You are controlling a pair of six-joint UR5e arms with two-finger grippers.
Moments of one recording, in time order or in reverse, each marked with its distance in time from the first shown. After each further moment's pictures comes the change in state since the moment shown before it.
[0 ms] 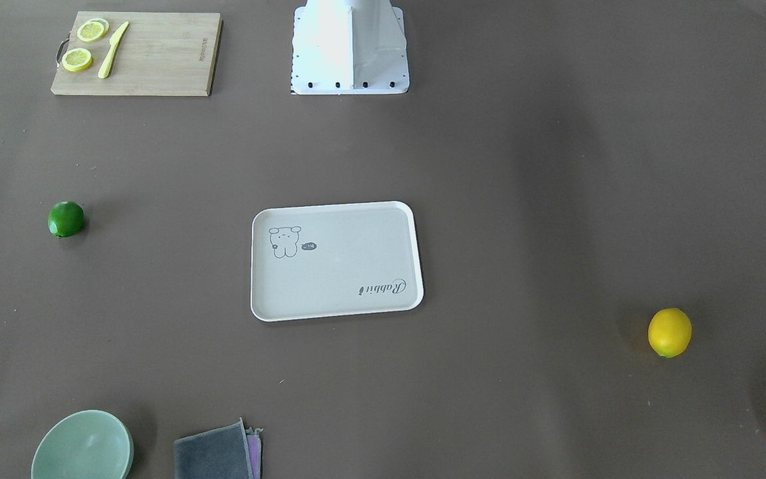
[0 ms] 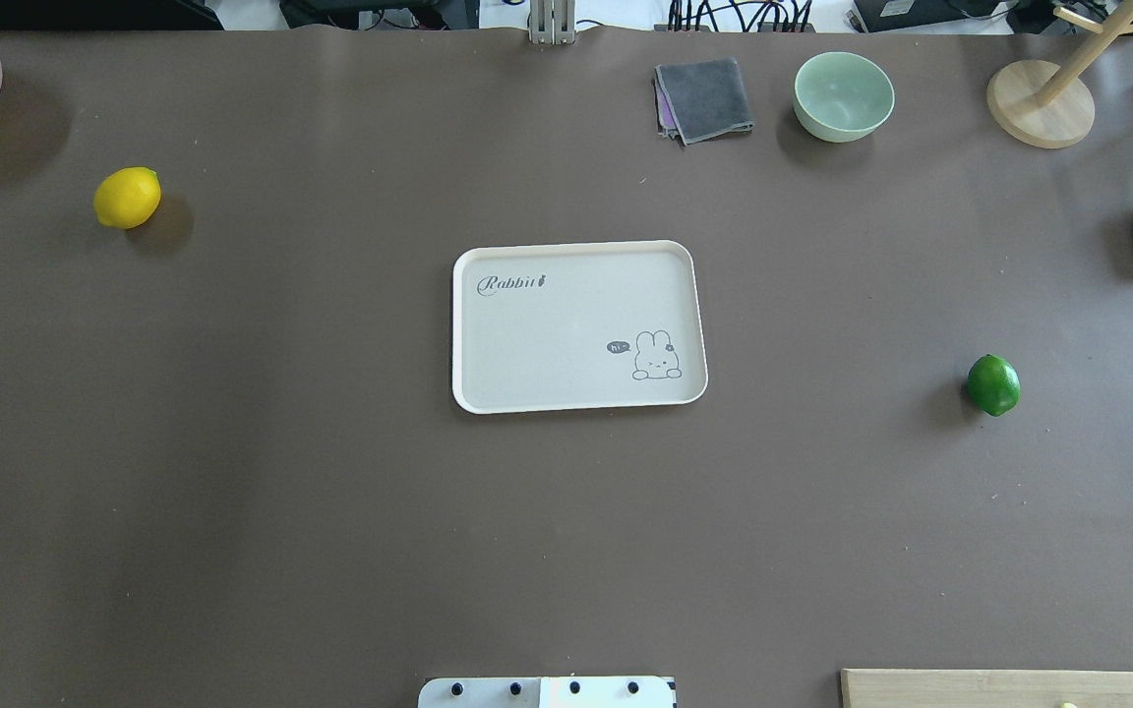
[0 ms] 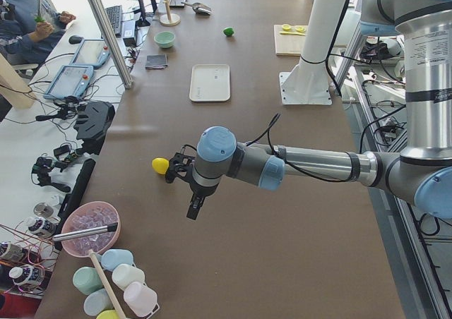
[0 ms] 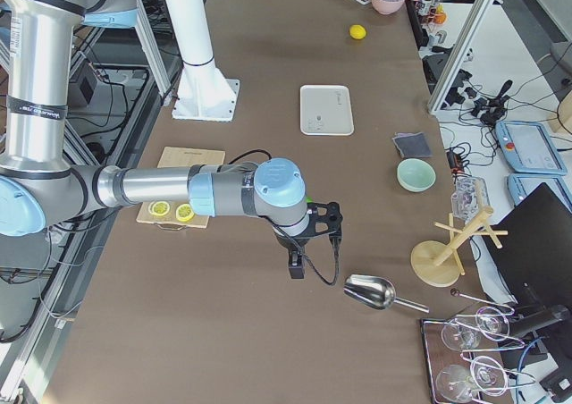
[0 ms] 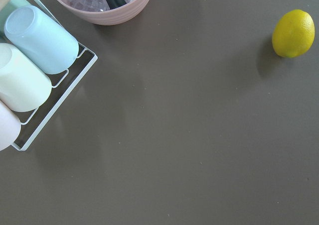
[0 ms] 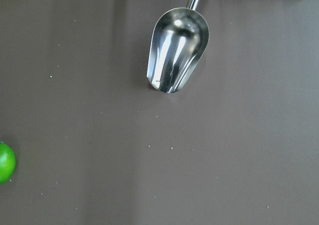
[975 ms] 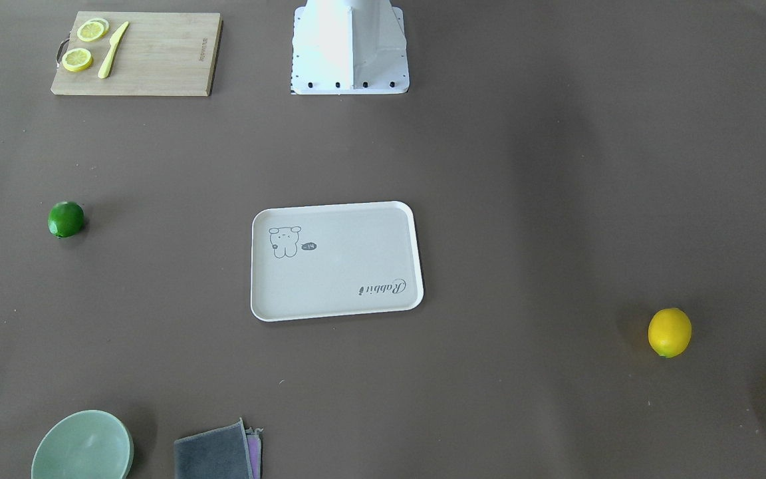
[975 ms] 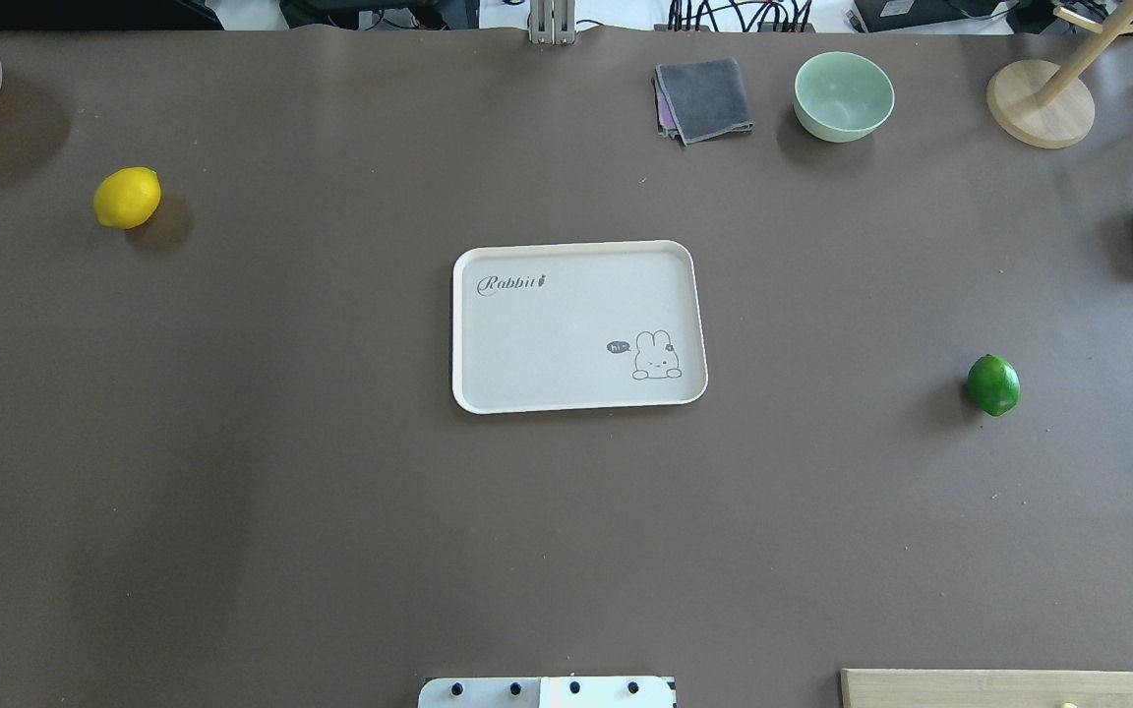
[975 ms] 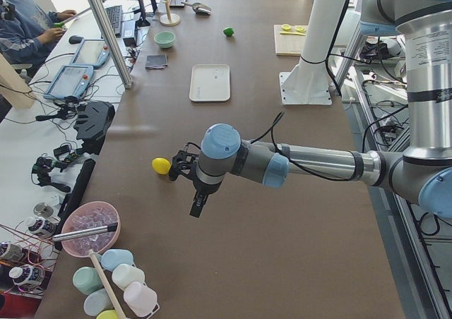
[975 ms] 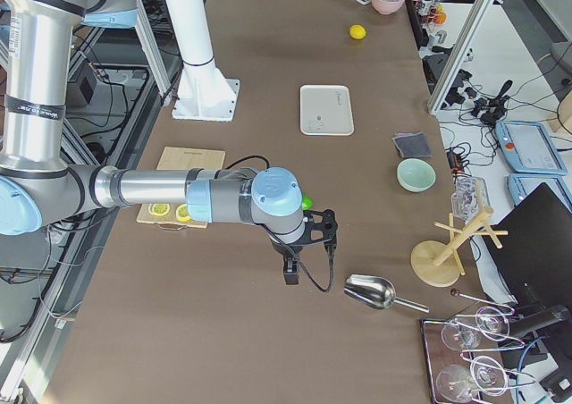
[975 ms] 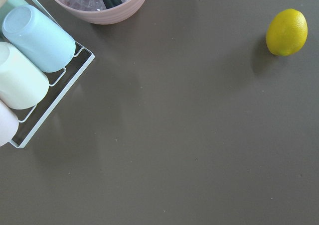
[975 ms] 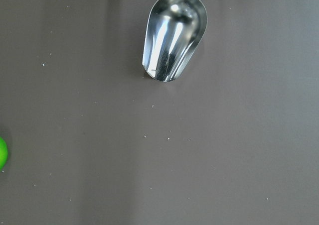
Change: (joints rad) left arm 0.002 0.016 -0.026 0.006 -0.001 -0.008; right arm -0.007 -0.014 -0.020 0.006 0.001 -0.015
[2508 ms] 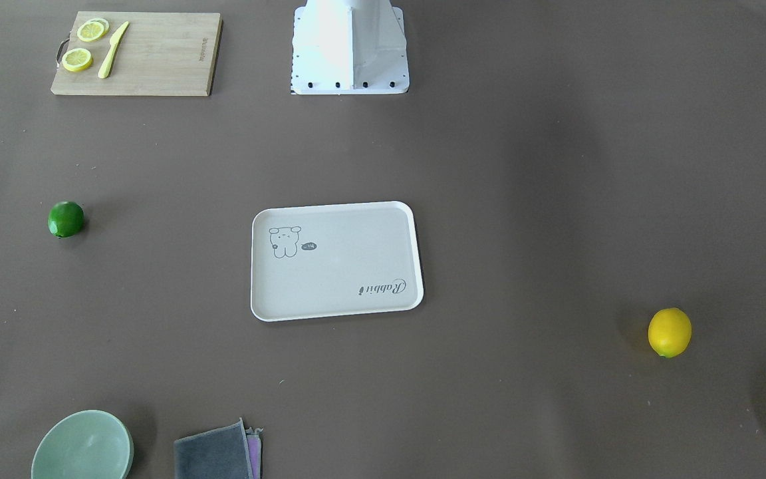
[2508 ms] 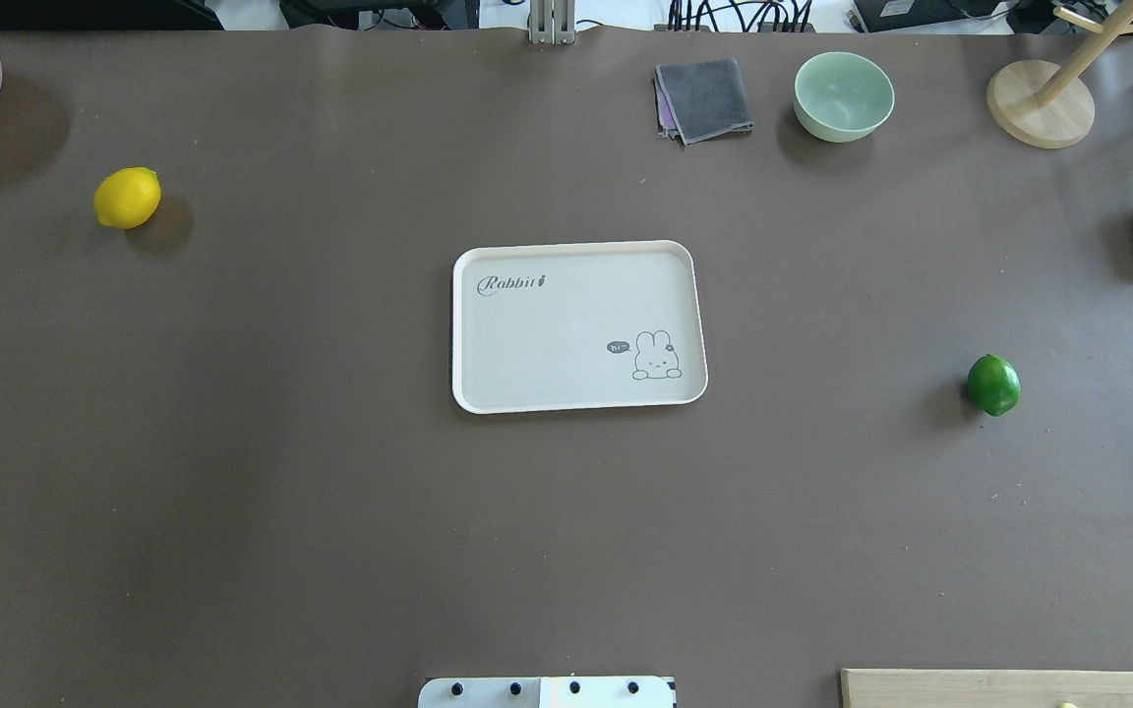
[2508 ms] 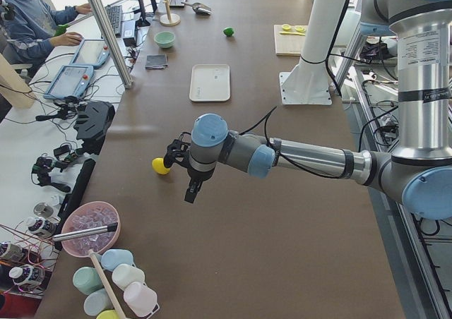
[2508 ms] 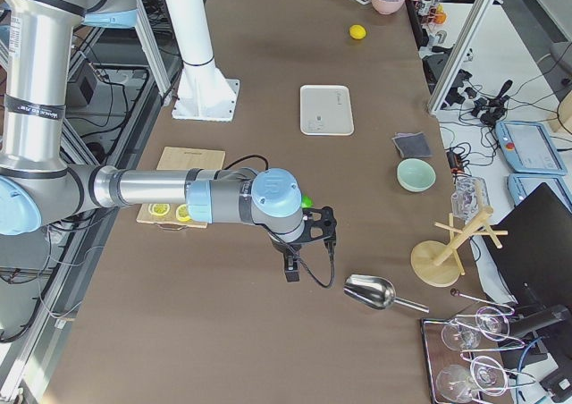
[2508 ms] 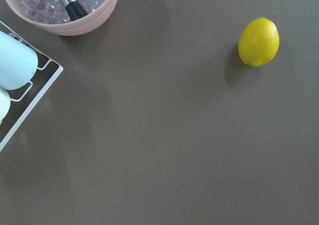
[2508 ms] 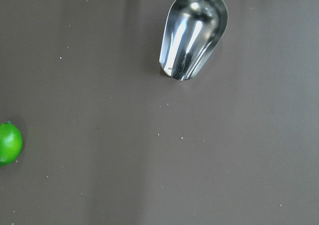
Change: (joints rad) left arm 0.086 -0.045 0.000 0.008 -0.017 -0.055; right arm -0.021 -0.002 0.003 0.004 0.039 -0.040
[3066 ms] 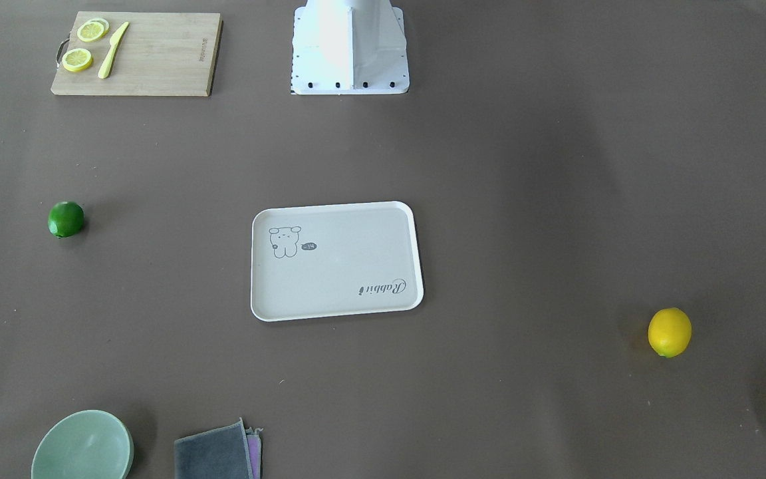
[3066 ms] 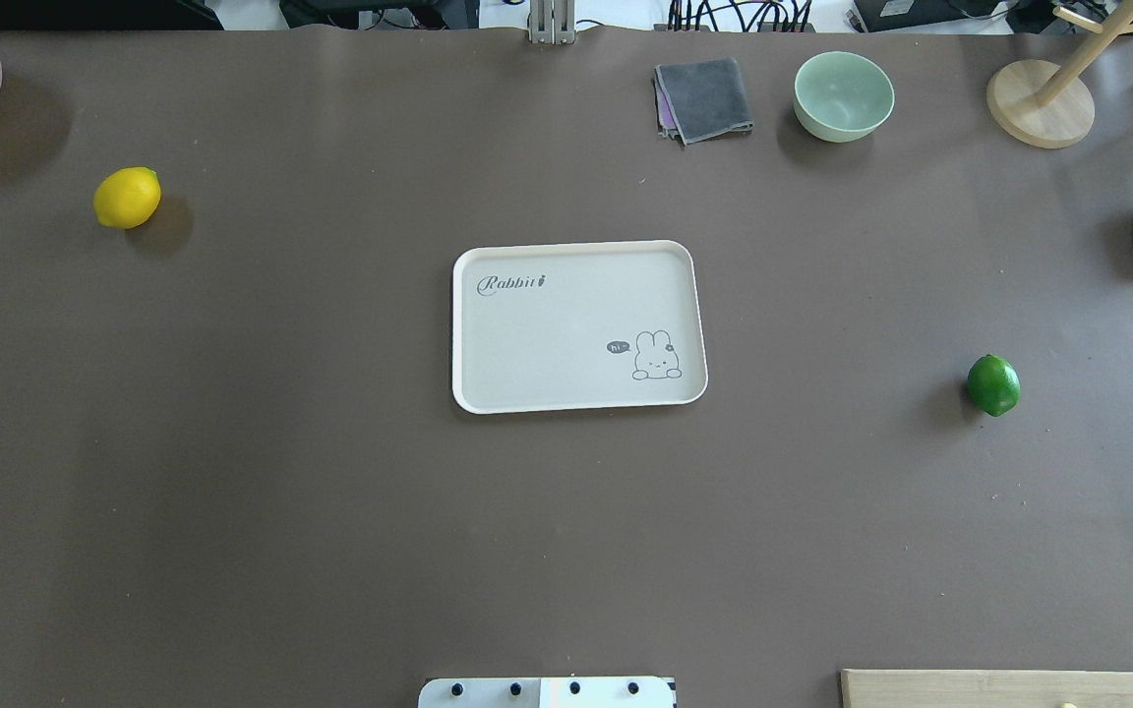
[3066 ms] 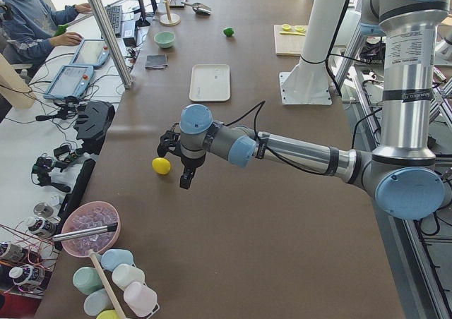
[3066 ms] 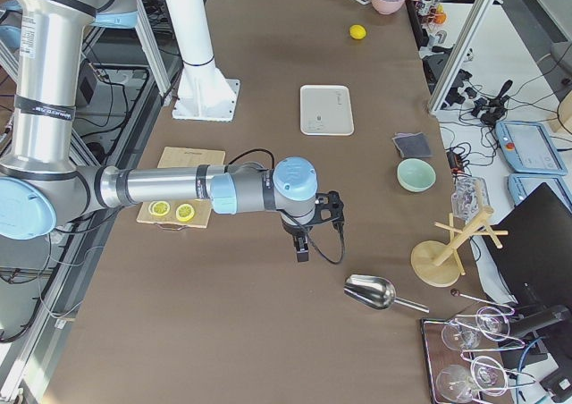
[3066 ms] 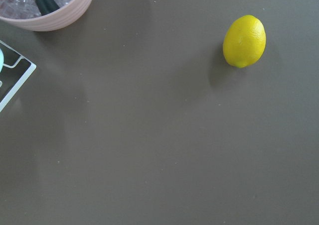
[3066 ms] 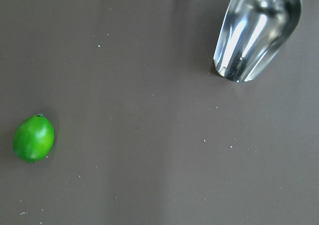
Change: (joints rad) left arm 0.117 -0.108 0.042 0.003 0.002 -0.162; right arm -0.173 0.029 0.006 0.057 0.011 0.127
